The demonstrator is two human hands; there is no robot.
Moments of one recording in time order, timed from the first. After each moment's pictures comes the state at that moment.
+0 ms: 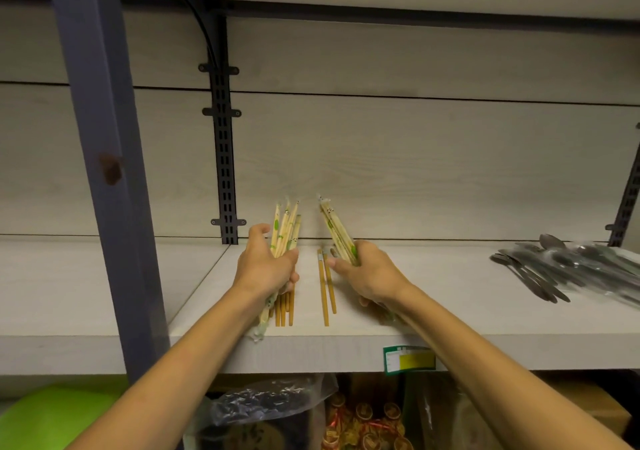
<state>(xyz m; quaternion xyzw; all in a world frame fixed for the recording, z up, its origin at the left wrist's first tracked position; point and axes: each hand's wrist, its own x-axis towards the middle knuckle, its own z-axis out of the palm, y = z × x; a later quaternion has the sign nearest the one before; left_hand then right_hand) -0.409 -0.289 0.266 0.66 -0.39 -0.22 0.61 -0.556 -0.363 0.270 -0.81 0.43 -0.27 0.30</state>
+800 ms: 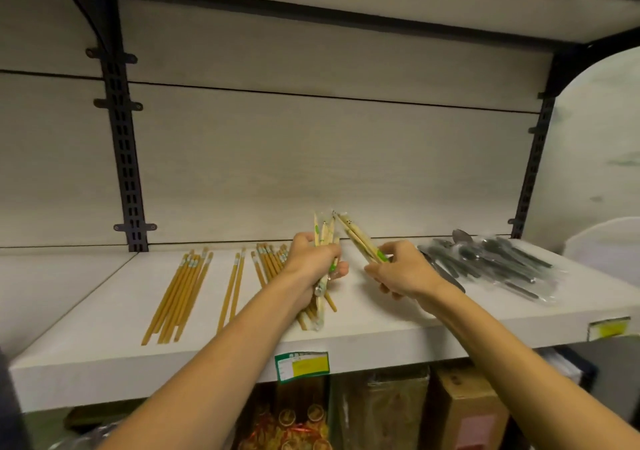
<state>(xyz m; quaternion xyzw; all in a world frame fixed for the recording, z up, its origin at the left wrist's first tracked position) -0.568 -0.380 0.281 0.55 -0.37 -0.42 0.62 -0.711 -0.418 0.279 -0.73 0.52 -0.32 0.30</state>
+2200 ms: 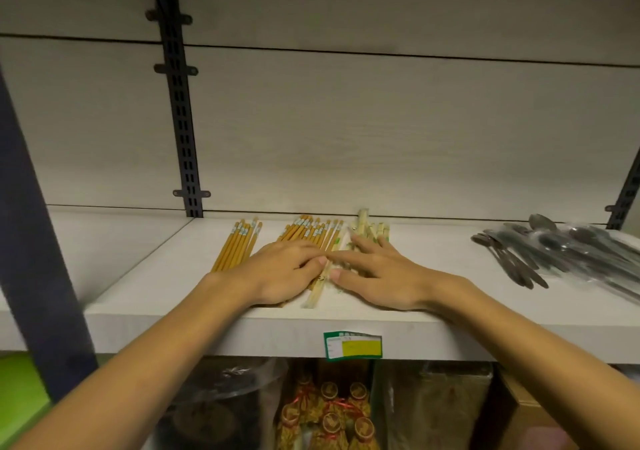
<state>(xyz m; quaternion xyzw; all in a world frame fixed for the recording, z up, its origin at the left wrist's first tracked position) -0.469 -0.328 0.251 0.68 -0.71 -0.05 0.15 -0.642 -0.414 0.249 -0.94 0.30 -0.05 0.12</state>
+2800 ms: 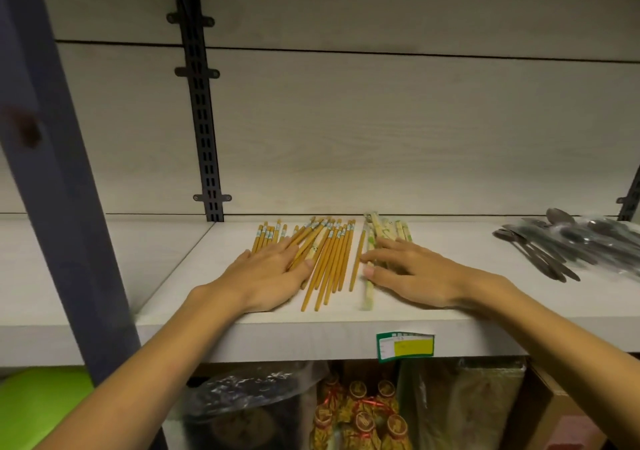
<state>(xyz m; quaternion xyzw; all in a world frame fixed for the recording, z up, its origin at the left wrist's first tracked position) -0.412 -0.294 0.247 0.76 -0.64 -0.07 0.10 -0.633 -0.406 0.253 -0.93 0.34 -0.06 0.10</state>
